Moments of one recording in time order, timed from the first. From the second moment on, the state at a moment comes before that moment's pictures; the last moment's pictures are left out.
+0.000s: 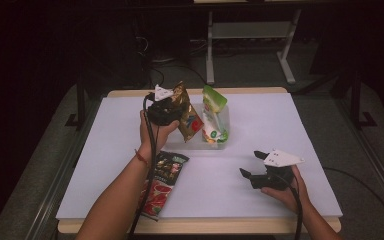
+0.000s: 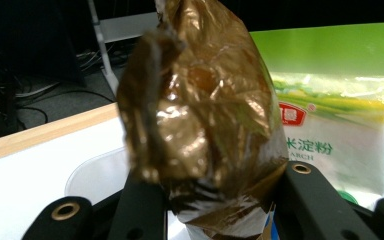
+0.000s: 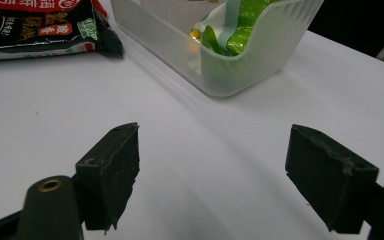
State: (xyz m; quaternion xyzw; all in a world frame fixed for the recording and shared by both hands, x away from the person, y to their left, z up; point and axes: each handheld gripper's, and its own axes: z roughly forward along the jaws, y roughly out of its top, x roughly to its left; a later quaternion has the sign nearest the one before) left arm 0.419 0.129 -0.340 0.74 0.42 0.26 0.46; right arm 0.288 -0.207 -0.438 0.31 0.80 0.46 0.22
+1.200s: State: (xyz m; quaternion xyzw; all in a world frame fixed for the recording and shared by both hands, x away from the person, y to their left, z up) left arm 0.420 0.098 -0.369 0.74 0.43 0.28 0.43; right arm 0.290 -0.202 -0.441 0.30 0.82 0.45 0.21
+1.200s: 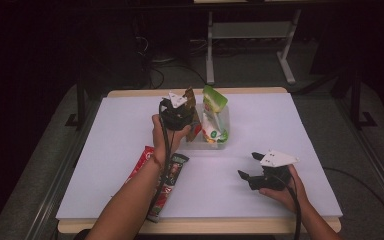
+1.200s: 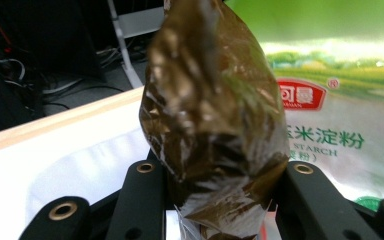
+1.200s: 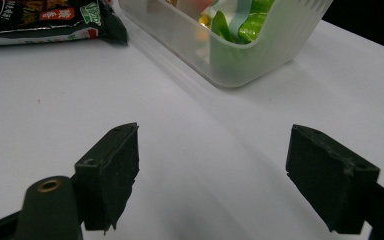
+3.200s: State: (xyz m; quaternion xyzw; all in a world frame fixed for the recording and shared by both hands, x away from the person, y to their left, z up) left arm 0.406 0.111 -0.378 0.80 0.35 0.21 0.44; right arm 0.289 -0.201 -0.442 0.30 0.82 0.44 0.21
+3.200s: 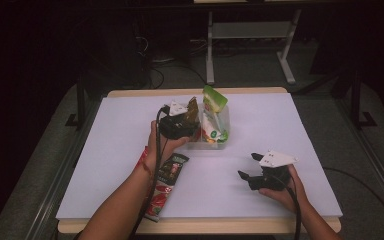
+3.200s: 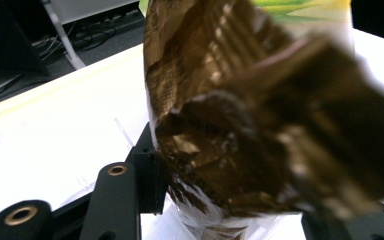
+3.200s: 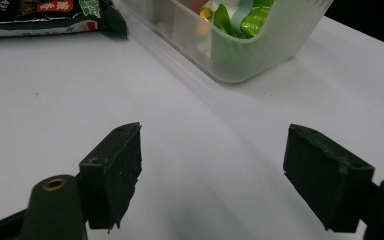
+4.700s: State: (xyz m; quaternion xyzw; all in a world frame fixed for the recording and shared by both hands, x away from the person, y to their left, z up) left arm 0.333 0.189 -0.381 0.85 0.26 0.19 0.42; right arm 0.292 -0.191 -0.442 0.30 0.83 0.44 0.20
